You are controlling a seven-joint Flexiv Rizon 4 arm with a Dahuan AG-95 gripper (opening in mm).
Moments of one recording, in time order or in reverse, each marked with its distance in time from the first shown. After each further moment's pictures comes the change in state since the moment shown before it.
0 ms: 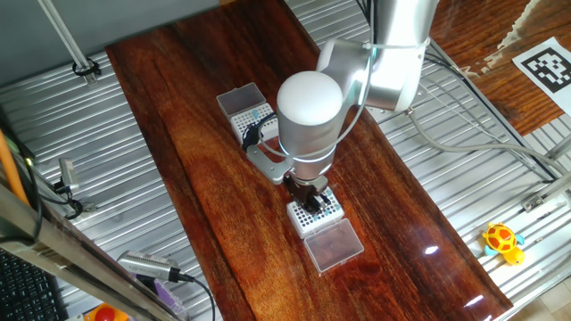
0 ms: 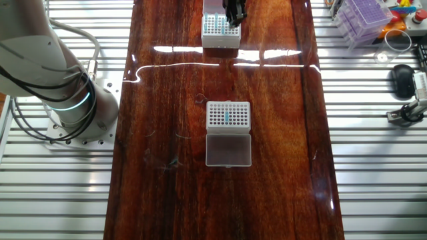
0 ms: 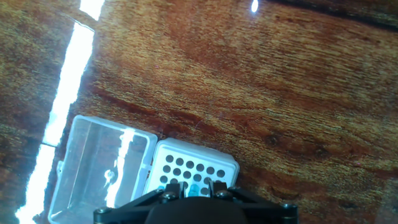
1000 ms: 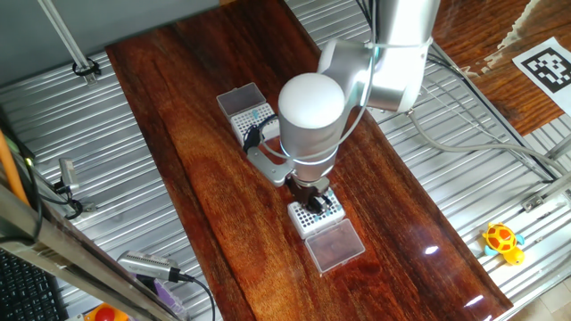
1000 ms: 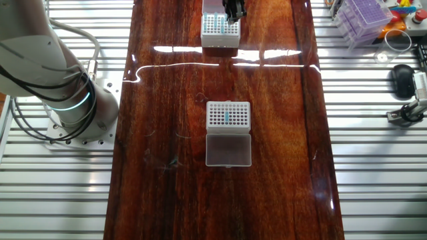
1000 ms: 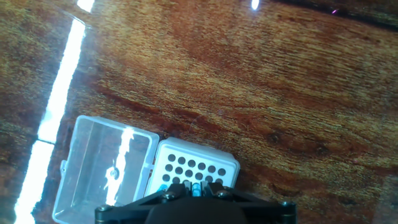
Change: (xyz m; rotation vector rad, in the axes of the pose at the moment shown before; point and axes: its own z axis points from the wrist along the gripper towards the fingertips) arm 0.001 0.005 -0.009 0.004 0.007 -0.002
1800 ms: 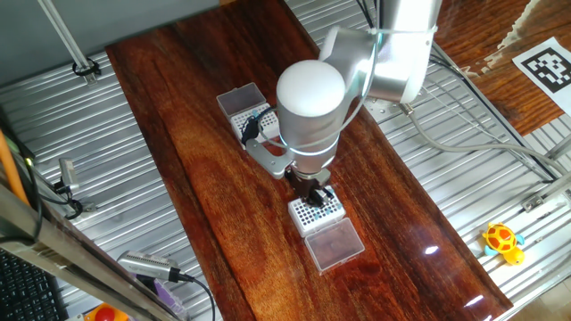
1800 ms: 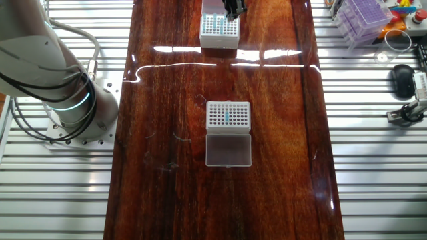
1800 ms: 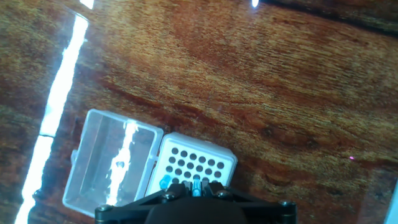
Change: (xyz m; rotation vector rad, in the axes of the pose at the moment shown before) arm 0.005 -0.003 -0.027 -0.003 0.009 -0.013
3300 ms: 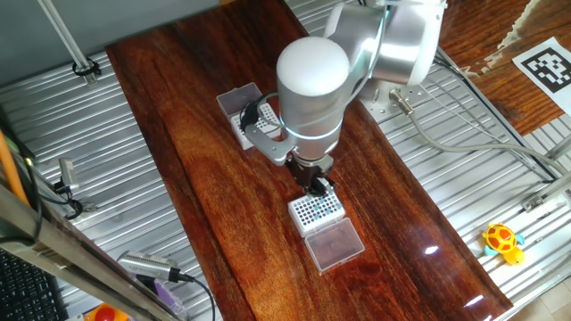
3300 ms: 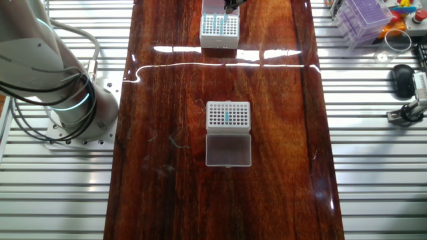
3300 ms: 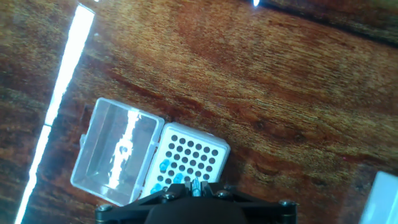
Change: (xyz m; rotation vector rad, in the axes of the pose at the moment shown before) arm 0.009 -0.005 -0.031 0.006 -0.002 0.006
